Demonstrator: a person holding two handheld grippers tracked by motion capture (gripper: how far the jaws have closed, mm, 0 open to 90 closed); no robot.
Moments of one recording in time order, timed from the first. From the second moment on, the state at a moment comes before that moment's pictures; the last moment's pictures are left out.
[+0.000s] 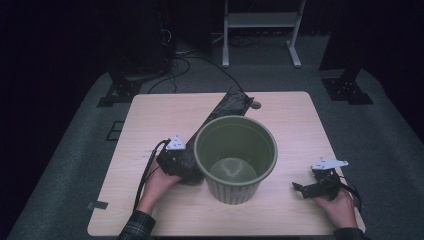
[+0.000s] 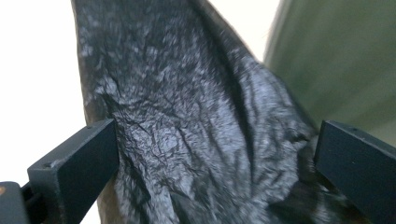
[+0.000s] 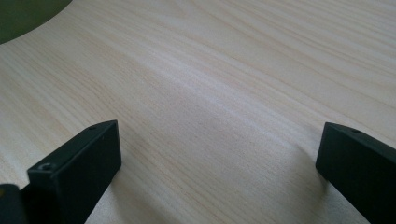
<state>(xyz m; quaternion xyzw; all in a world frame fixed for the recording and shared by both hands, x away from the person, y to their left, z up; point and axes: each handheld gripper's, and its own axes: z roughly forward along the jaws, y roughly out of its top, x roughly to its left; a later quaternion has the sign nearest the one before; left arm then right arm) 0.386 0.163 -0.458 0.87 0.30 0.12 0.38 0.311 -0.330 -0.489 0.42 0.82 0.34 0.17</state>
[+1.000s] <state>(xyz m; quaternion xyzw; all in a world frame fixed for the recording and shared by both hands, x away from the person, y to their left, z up) 0.380 0.166 -0.465 0.89 0.27 0.09 0.35 0.311 -0.330 -0.489 0.42 0.82 0.34 0.17</state>
